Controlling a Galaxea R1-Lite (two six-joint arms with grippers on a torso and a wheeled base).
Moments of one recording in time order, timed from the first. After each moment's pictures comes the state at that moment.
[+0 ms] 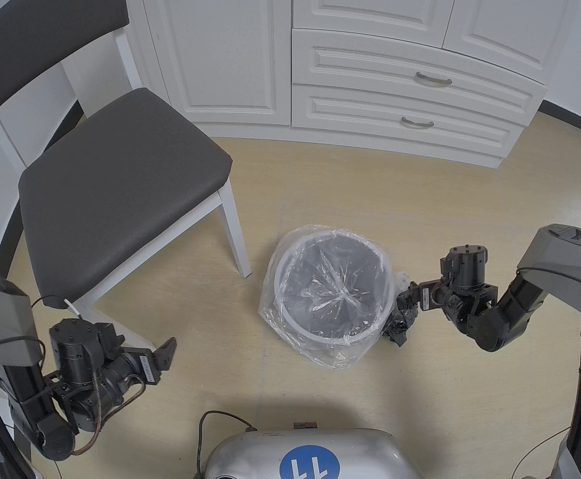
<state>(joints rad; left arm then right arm) -0.35 1.99 -0.05 -1.53 0.21 -0.25 0.28 2.29 -0.90 -0.98 -0.39 -0.05</state>
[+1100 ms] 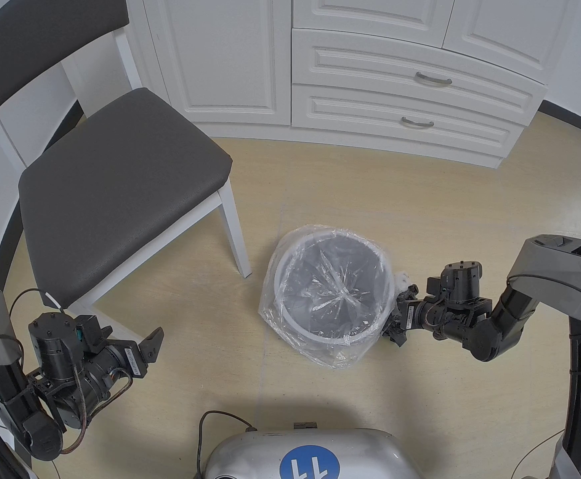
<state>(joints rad) -0.30 1.90 -0.02 -1.53 0.19 -0.23 0.26 2.35 -0.88 -0.98 0.05 0.19</state>
